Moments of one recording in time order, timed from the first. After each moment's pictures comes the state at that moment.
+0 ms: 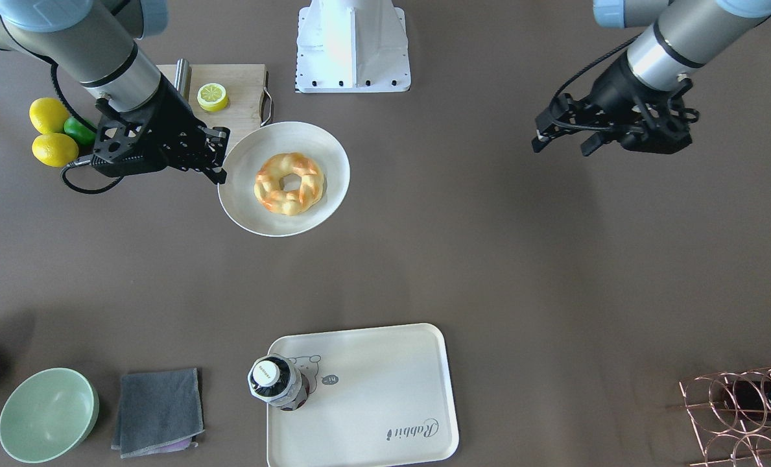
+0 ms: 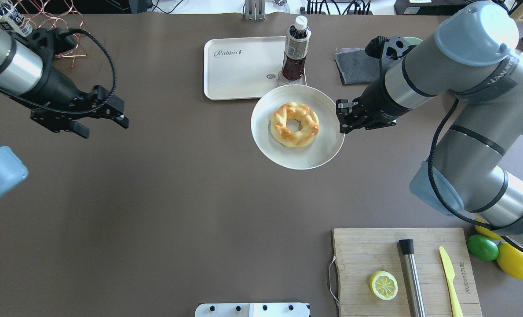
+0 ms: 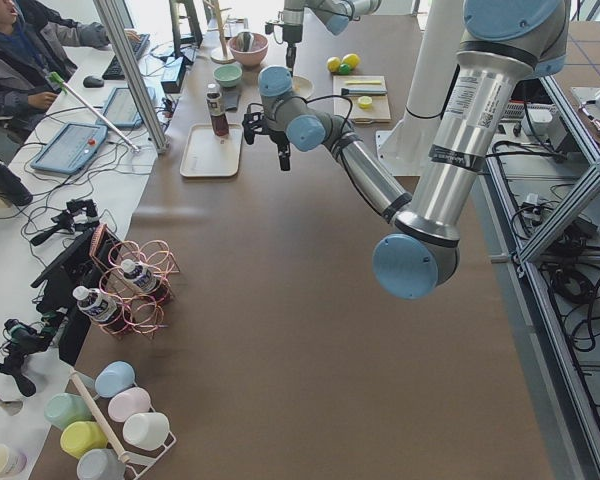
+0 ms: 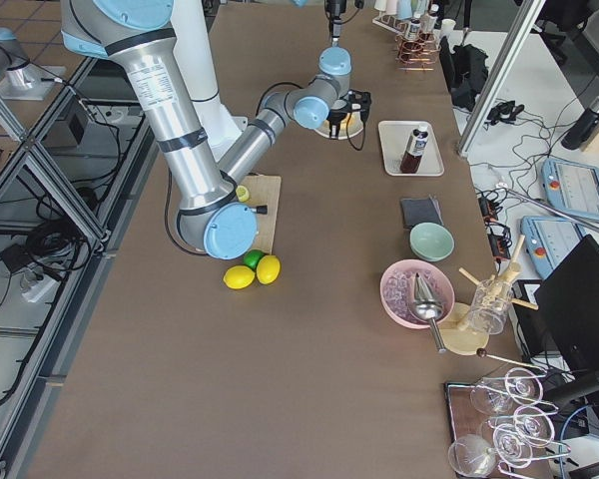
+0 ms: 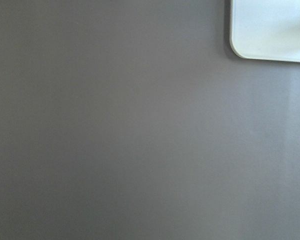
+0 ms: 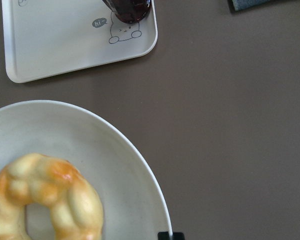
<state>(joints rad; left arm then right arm) -0.94 -1.90 -2.03 -1.61 -2.36 -1.09 0.80 -1.14 1.96 -1.47 2.16 1.18</state>
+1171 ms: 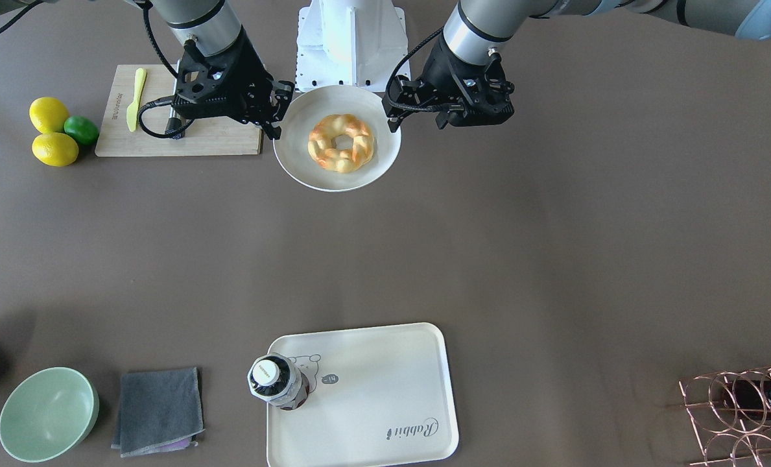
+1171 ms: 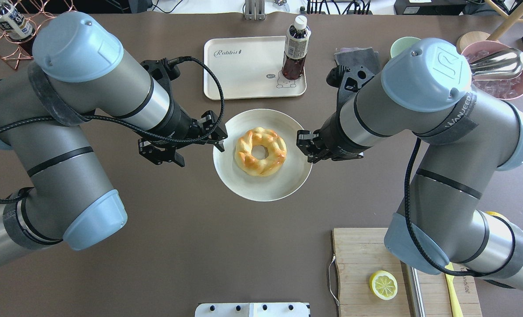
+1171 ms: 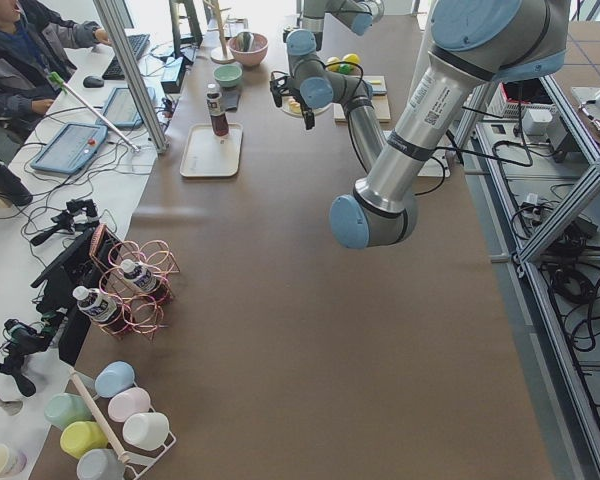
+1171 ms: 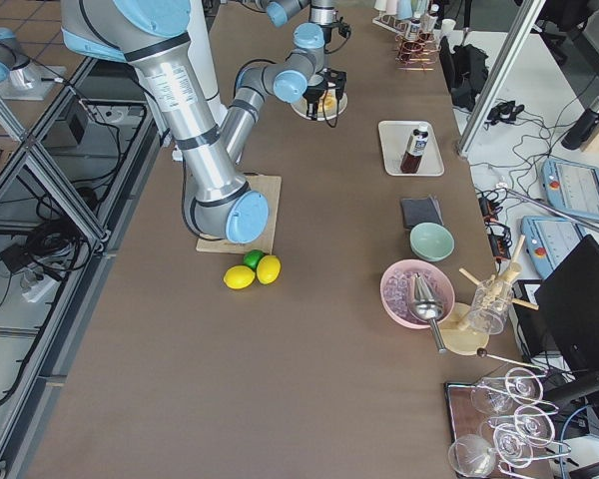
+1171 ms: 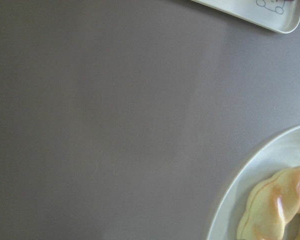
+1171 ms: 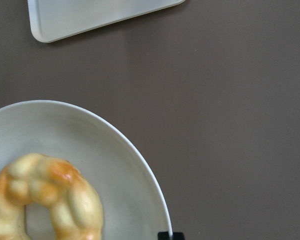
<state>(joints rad) -0.67 -2.19 -1.97 -1.53 -2.17 -1.48 0.63 -1.05 2.07 -1.65 2.02 1.32</state>
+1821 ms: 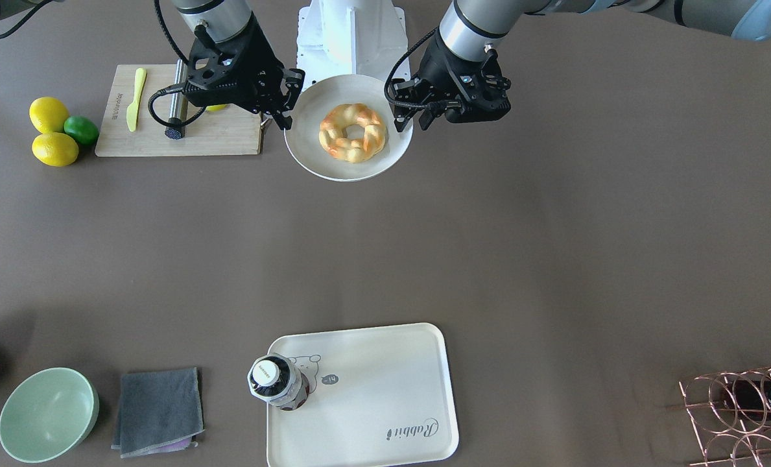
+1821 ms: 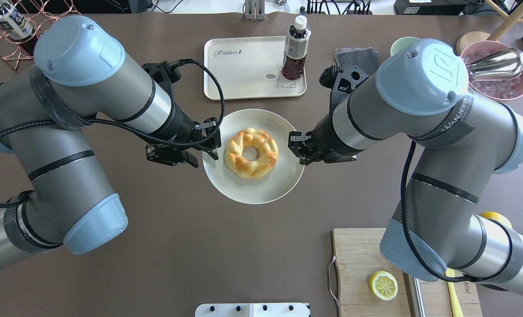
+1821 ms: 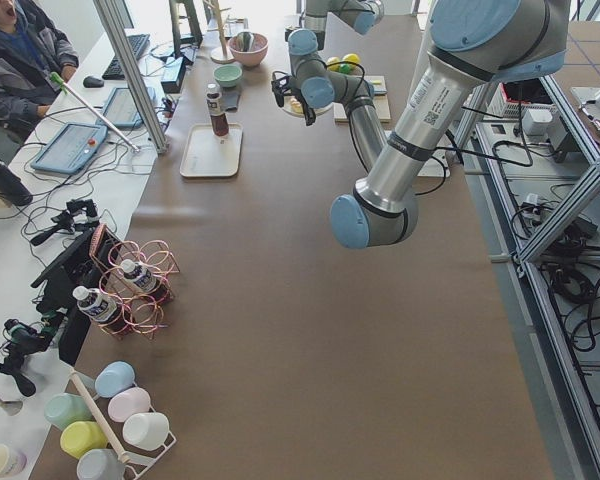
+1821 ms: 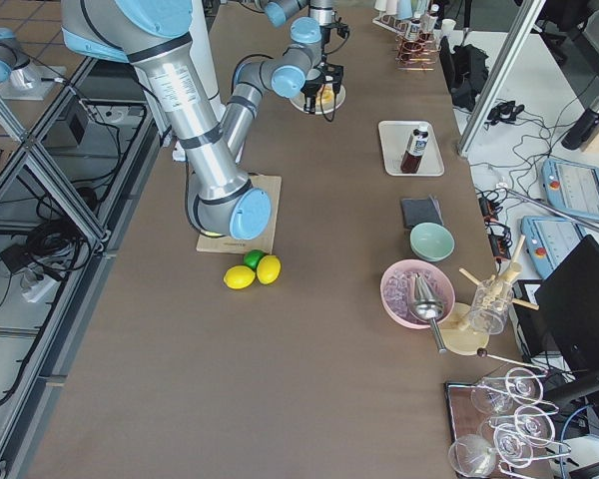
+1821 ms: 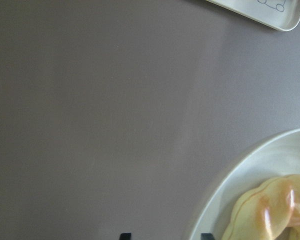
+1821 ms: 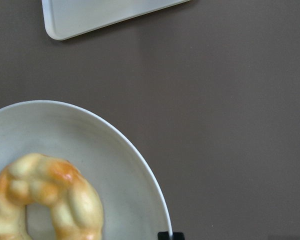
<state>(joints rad) -0.66 -2.19 -1.97 -1.53 -2.16 -1.51 0.61 -1.02 2.08 -1.65 2.01 1.35</state>
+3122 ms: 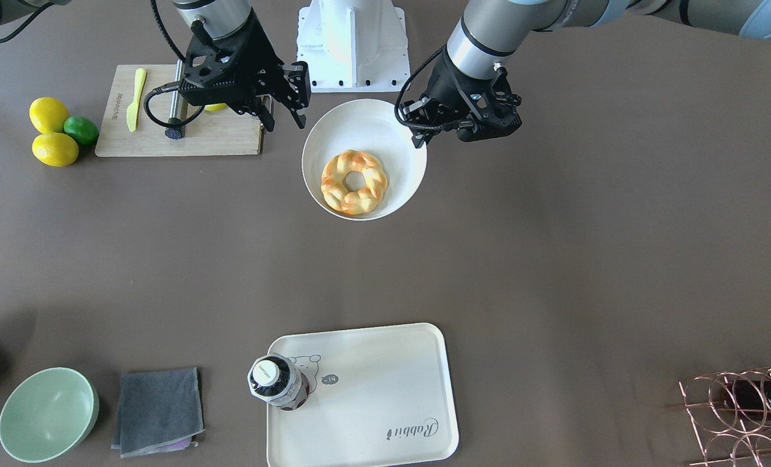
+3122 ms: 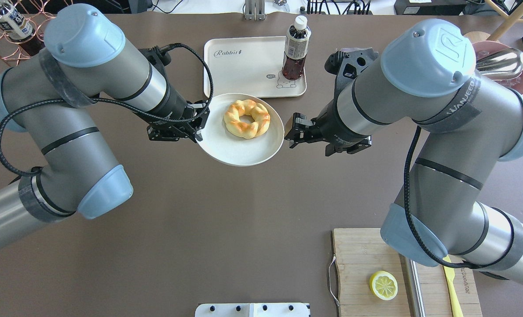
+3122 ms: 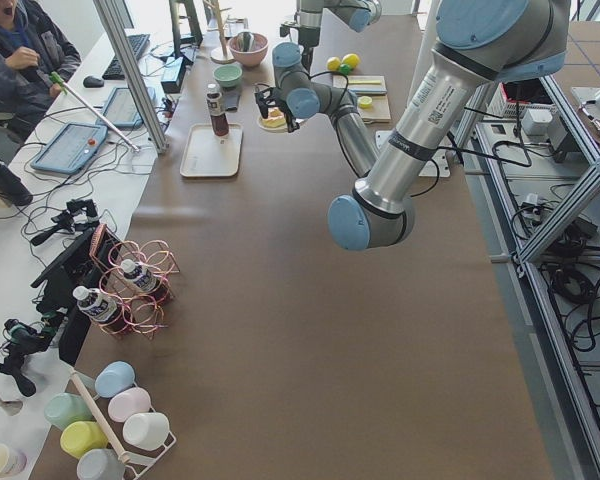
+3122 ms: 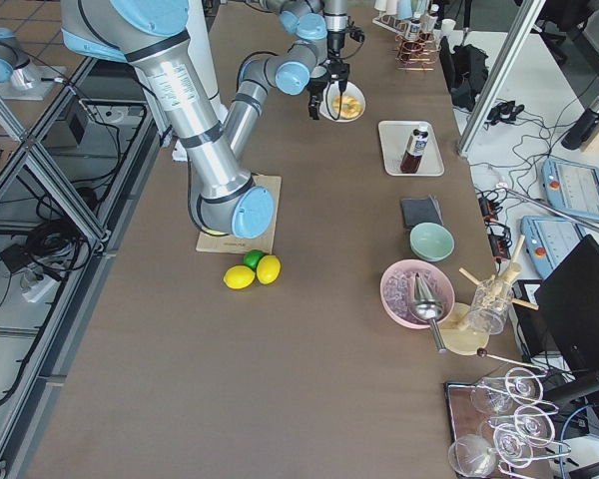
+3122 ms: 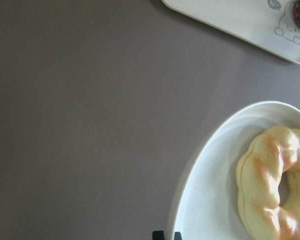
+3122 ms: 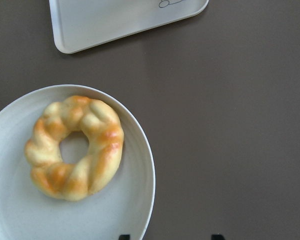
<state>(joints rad) -0.72 -2.19 -1.85 -1.62 -2.16 -1.53 0.65 -1.00 2.07 -1.68 2.02 1.34</state>
